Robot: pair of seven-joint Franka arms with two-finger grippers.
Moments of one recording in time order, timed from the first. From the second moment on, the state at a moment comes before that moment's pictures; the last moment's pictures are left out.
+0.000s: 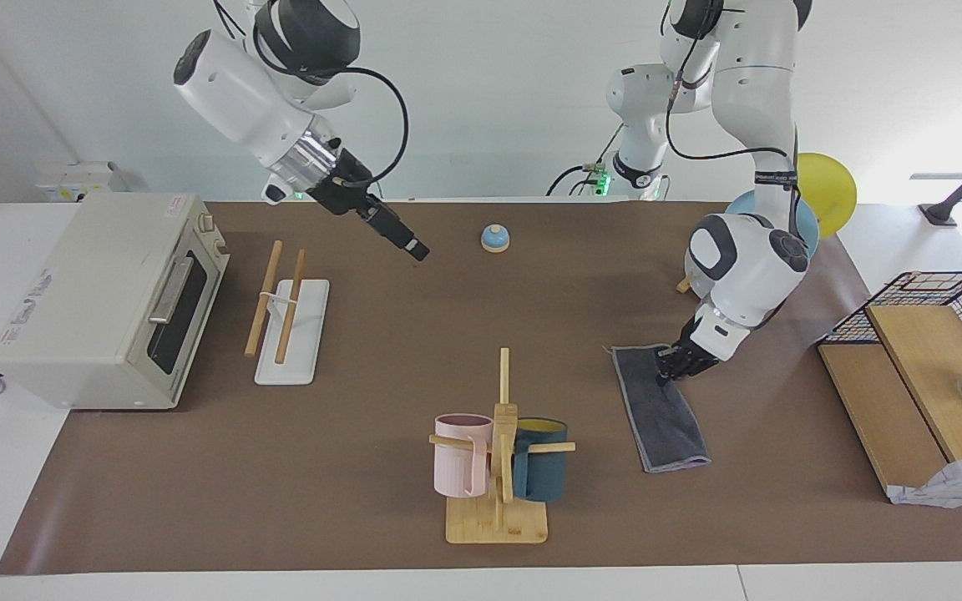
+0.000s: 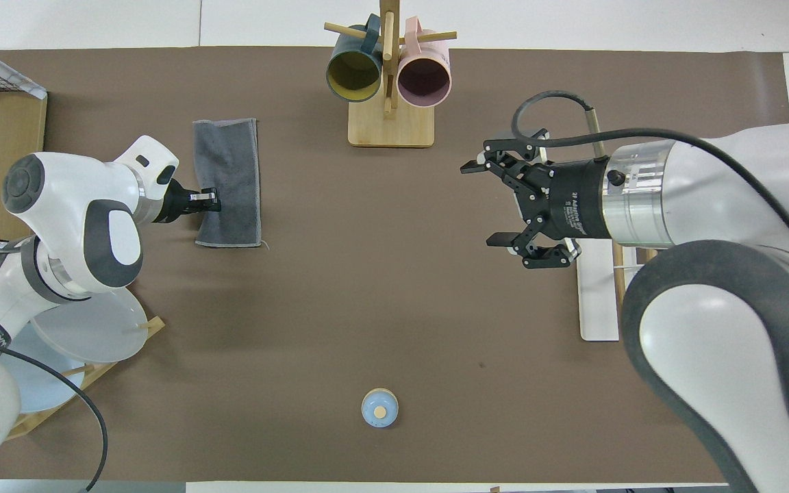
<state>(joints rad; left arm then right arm) 0.00 0.34 -0.16 -2.03 -0.36 2.48 0.07 0.34 -0.05 0.05 -1.90 0.73 2.23 1.21</state>
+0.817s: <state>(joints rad) -0.01 0.24 -0.16 -1.78 -0.32 2.08 -0.56 0.48 -0.02 0.05 -1.93 0.78 2.45 1.40</state>
